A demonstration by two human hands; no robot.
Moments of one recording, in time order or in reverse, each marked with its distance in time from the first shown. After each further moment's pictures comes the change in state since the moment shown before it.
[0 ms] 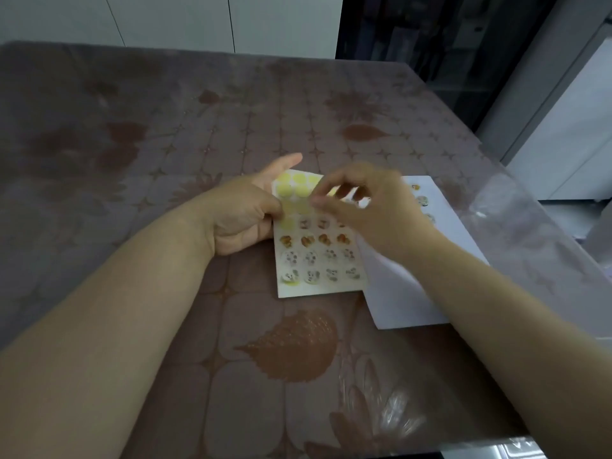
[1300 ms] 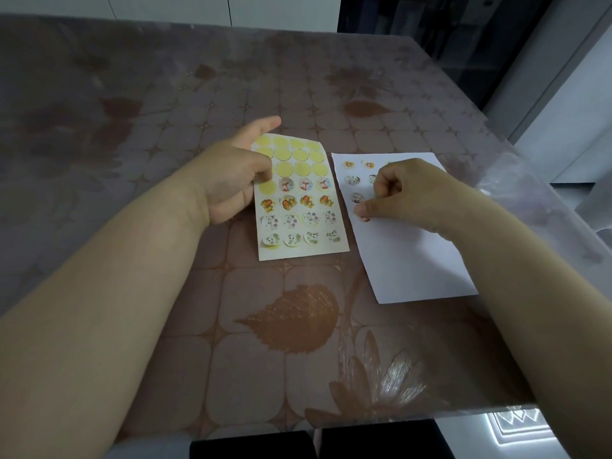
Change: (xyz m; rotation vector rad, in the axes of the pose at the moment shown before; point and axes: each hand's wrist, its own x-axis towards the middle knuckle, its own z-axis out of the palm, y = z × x) left_hand 0.005 0.002 -0.010 0.056 0.180 0.061; right_hand -0.001 0.026 -0.030 -0.295 -0.201 0.405
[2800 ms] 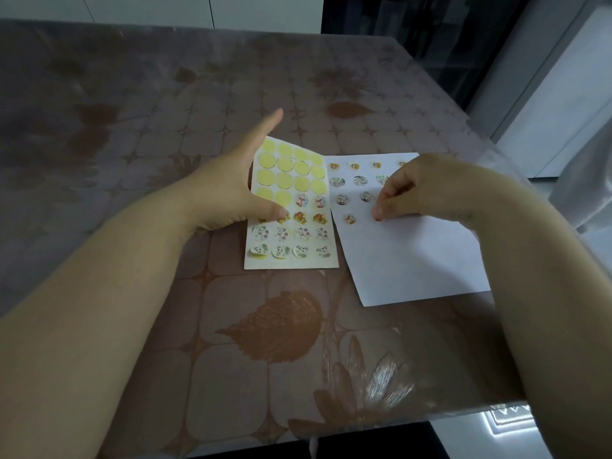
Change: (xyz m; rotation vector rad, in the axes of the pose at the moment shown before) left_hand -0.006 -0.005 -0.005 0.614 -0.177 0.177; right_hand -0.007 0.013 -0.032 -0.064 -0.110 0.098
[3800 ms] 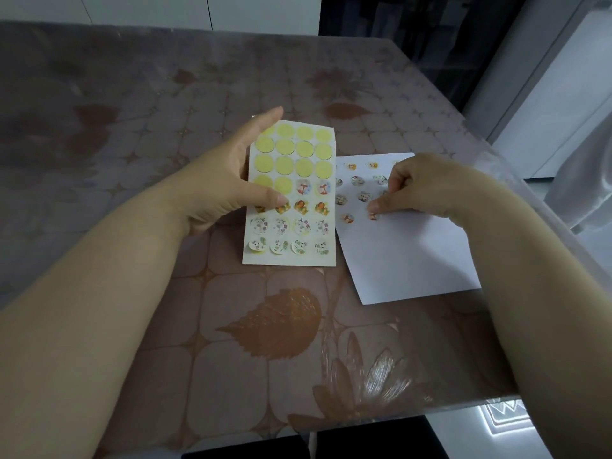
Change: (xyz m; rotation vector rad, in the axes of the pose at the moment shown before) left_hand -0.001 0.004 0.001 -0.408 -0.038 0.049; right_hand 0.005 0.002 0.002 -0.061 0.094 0.045
